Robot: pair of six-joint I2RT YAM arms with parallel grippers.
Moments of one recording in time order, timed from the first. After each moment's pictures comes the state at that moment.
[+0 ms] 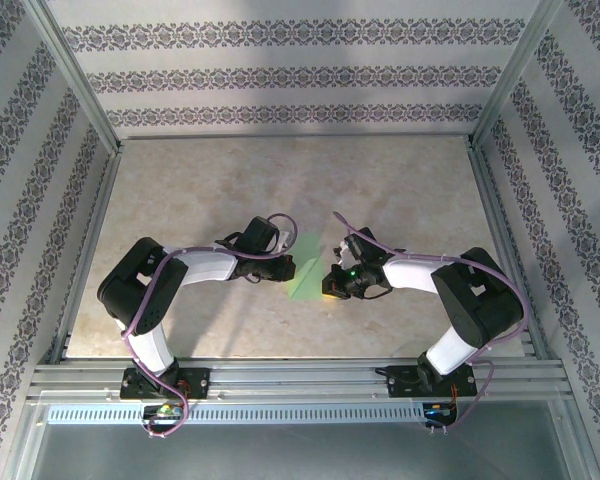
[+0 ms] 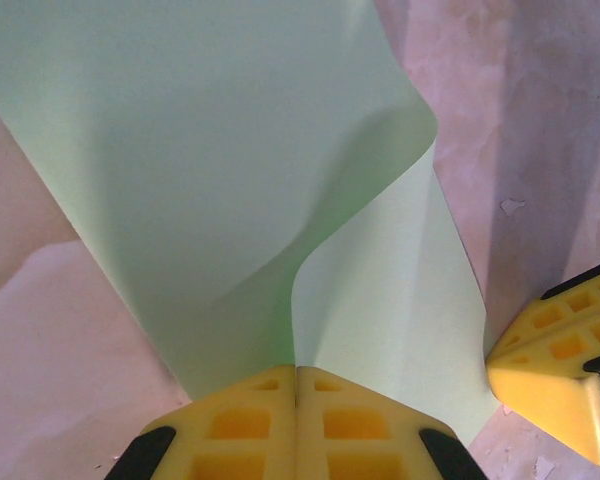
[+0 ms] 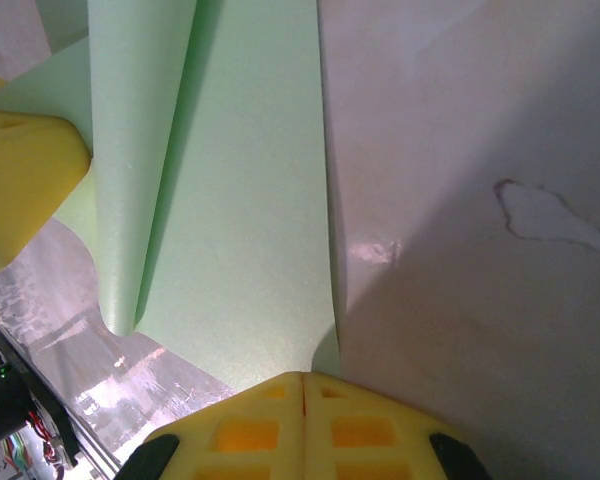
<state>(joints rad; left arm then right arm) -0.59 1.76 0.86 -0.06 0.39 -0.44 0.52 1.62 0.65 -0.17 -0.58 0.70</state>
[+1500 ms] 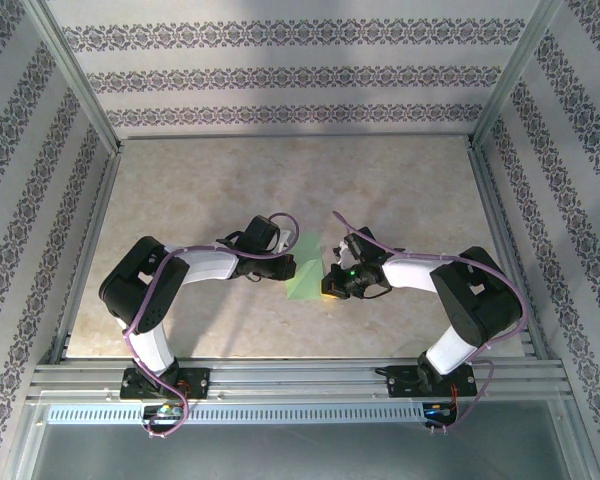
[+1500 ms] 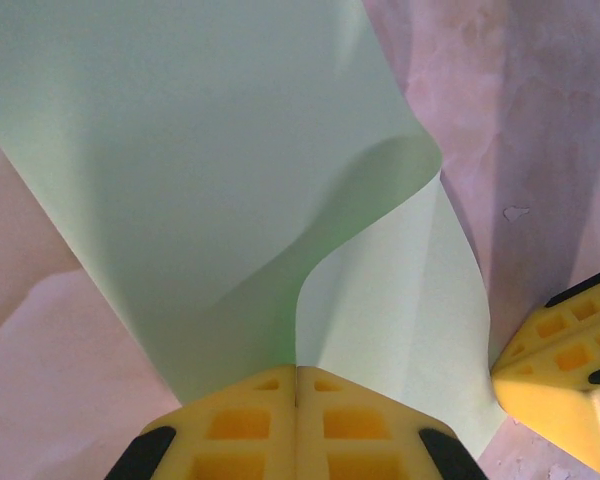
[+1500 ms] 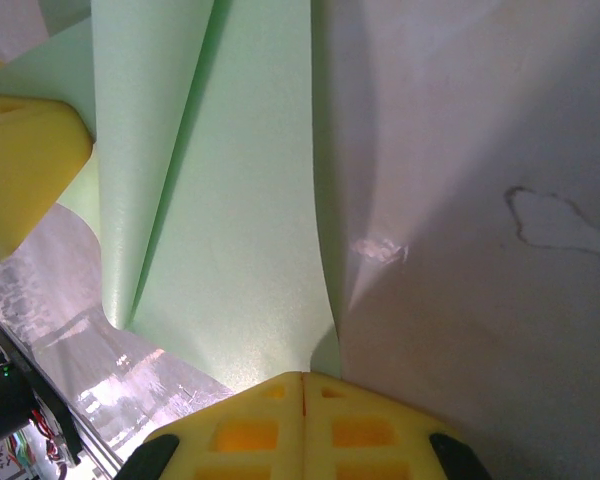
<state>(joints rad) -0.59 1.77 0.88 -0.06 0.38 -0.41 0.52 1.62 0.66 -0.17 -0.59 0.70</state>
